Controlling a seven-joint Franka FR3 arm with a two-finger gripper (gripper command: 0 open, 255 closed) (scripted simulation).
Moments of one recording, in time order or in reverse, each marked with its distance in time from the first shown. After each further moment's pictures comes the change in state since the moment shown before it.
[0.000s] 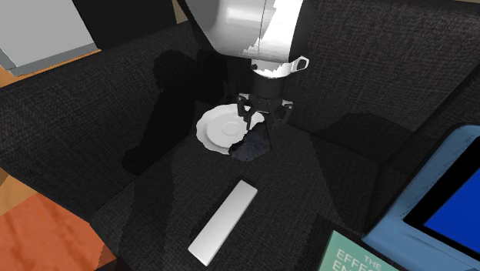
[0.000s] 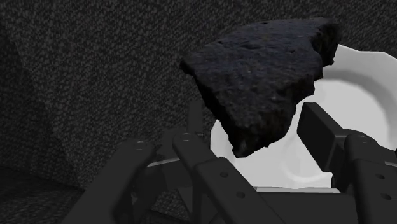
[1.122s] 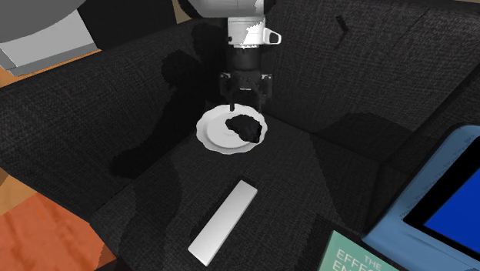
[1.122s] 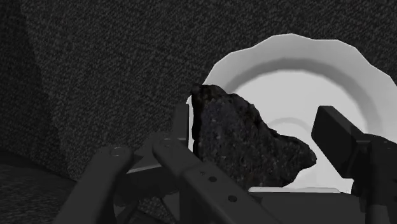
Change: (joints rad) arm 0.288 0.237 -0.027 0.426 -0.189 -0.476 0.234
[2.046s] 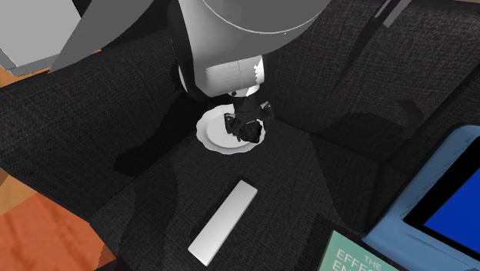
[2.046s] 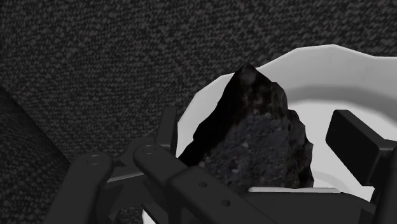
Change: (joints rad) arm -0.111 0.005 -0.005 -0.348 -0.321 0.519 -0.290
